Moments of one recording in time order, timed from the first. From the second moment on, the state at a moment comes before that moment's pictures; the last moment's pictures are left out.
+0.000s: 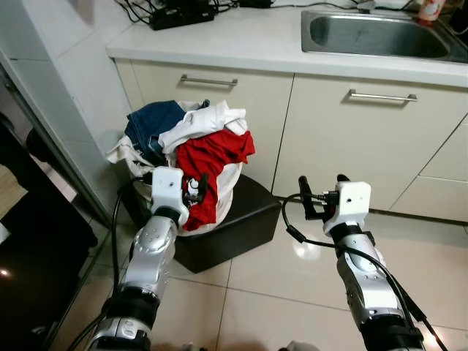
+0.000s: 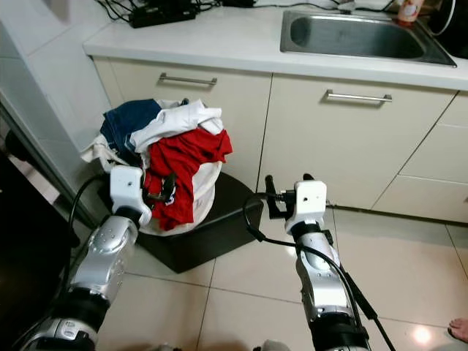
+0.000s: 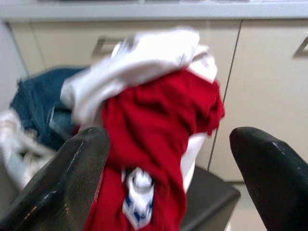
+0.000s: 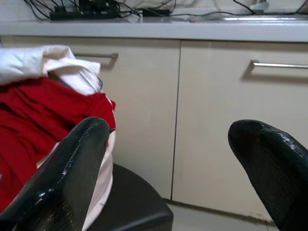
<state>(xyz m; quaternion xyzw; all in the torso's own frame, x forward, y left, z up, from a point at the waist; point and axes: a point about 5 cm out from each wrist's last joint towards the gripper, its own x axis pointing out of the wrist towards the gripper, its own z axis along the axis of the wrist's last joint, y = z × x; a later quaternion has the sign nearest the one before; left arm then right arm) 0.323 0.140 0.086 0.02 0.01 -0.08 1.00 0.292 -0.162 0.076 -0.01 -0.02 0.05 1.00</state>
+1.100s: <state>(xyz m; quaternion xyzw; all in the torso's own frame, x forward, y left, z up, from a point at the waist) 0.337 0.105 0.114 0.02 -0.02 -0.13 0.99 0.291 -0.172 0.074 -0.03 -0.02 0.03 1.00</state>
